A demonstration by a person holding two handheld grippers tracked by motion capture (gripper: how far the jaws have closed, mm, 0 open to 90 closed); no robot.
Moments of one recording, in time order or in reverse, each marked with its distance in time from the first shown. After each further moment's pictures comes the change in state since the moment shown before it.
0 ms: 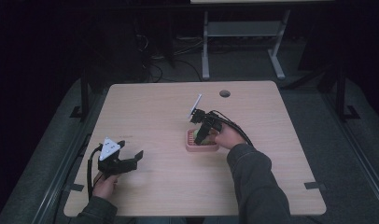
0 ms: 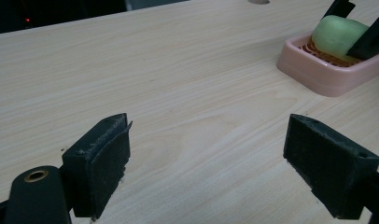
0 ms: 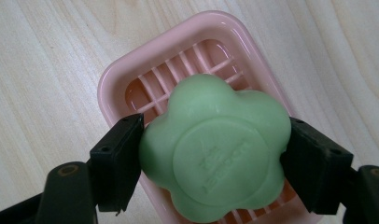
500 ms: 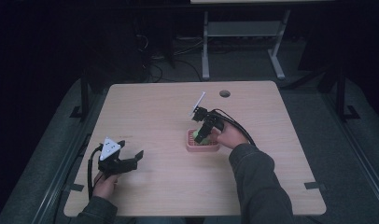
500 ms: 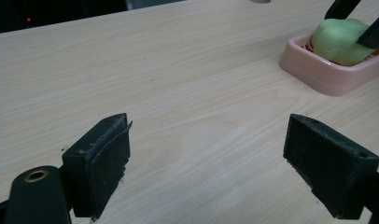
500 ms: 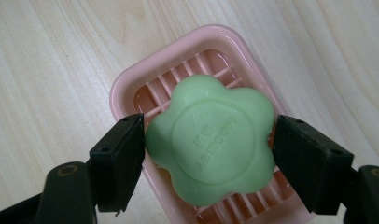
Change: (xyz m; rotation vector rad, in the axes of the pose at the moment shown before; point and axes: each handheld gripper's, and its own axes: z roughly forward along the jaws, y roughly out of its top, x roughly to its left) left arm 0.000 0.000 0.001 0.005 0.004 0.004; right arm -0.002 -0.005 -0.012 -0.050 0.022 0.013
